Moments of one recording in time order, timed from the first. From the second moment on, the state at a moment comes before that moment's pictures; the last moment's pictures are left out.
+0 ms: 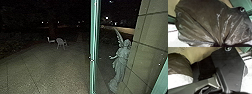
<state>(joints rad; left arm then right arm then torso) 1.41 3.06 -2.85 -0.19 0.07 0.23 -1.56 3.07 -2.68 -0.14 0.11 0.25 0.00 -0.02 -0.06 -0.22</state>
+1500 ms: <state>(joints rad) 1.41 3.06 -2.85 -0.19 0.07 0.23 -1.56 3.06 -2.68 -0.14 0.12 0.25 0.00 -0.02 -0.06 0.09</state>
